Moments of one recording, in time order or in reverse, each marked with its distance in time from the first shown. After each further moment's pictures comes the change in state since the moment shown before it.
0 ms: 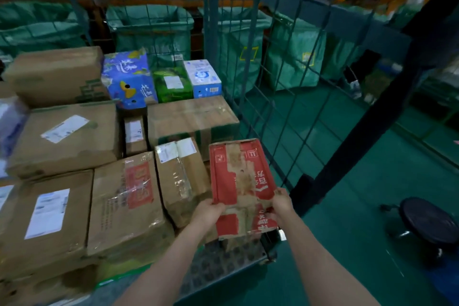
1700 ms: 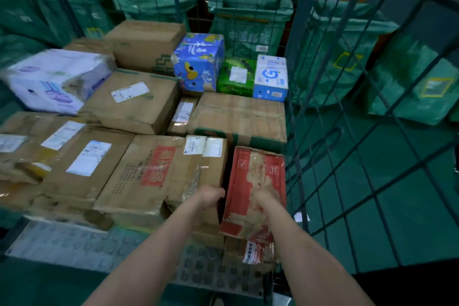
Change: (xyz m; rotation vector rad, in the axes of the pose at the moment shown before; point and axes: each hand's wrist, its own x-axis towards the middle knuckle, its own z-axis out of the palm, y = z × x) left_hand 0.062 0.077 0.000 -0.056 0.239 -0.220; right_hand 0.069 -0.095 0.084 -1.001 -0.331 -0.149
